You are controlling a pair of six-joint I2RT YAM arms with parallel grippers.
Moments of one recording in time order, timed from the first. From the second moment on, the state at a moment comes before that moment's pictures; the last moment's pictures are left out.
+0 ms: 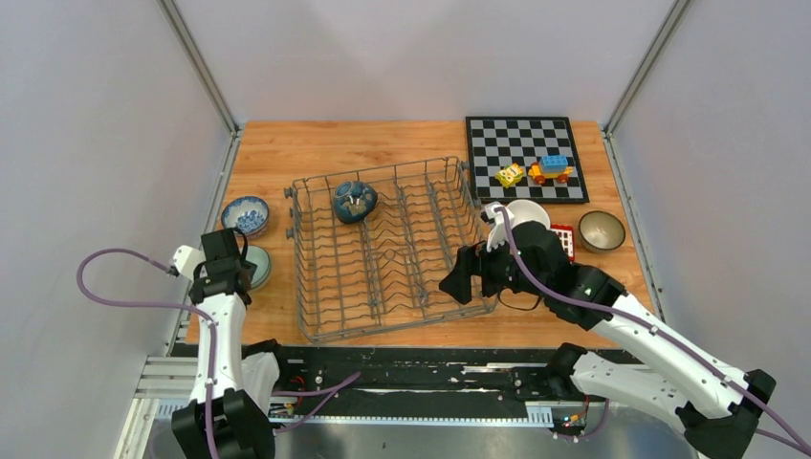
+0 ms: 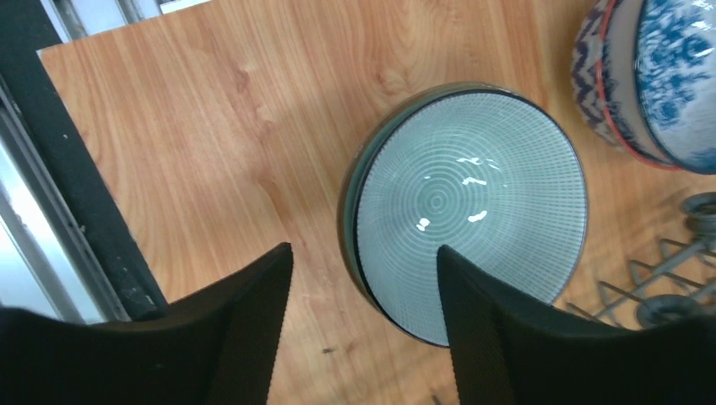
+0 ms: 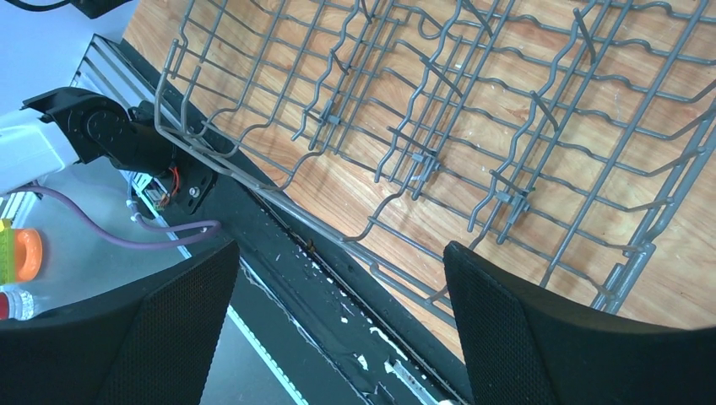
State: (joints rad) left arm 0.34 0.84 0.56 -0.66 -0.42 -0.86; right arm 0.85 0.82 0.86 -0.55 -0.13 0.45
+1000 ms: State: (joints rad) left arm -0.17 1.06 1.02 -0.37 0.05 -0.49; right arm 0.72 1.39 1.16 -0.17 -0.13 0.59
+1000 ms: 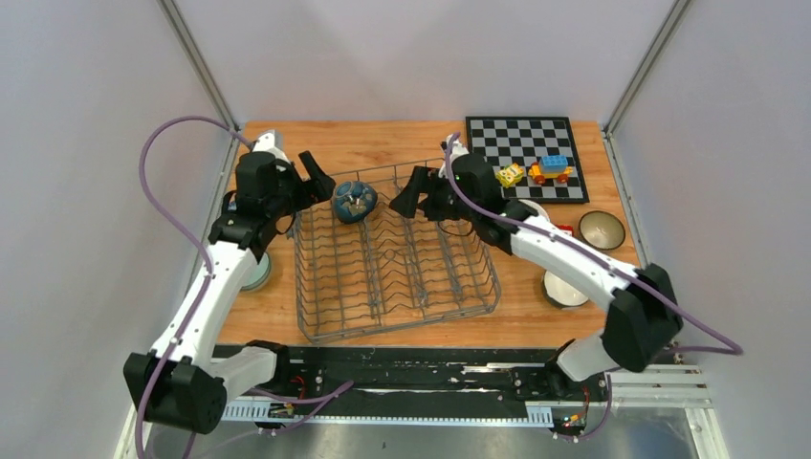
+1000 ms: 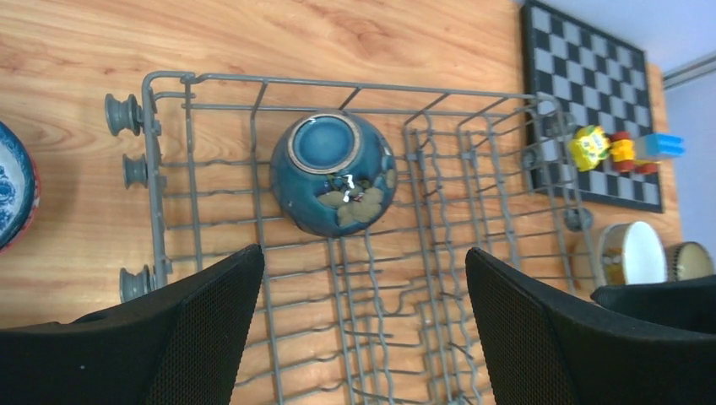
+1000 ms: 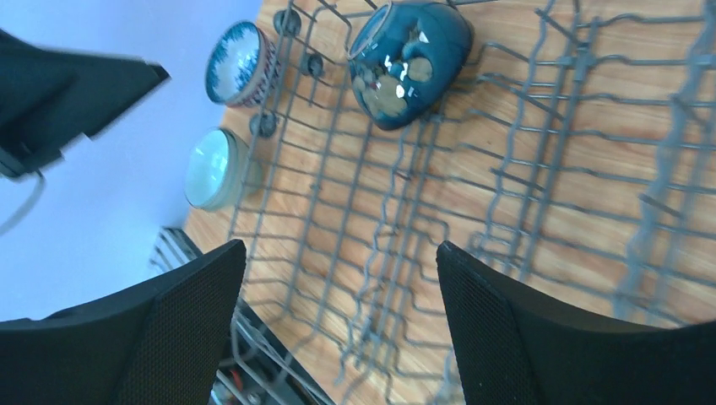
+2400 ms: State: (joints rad) left arm -0.15 1.44 0.98 -0.12 -0.20 -0.54; right arm 0.70 2.06 1.33 0.40 -0.12 1.23
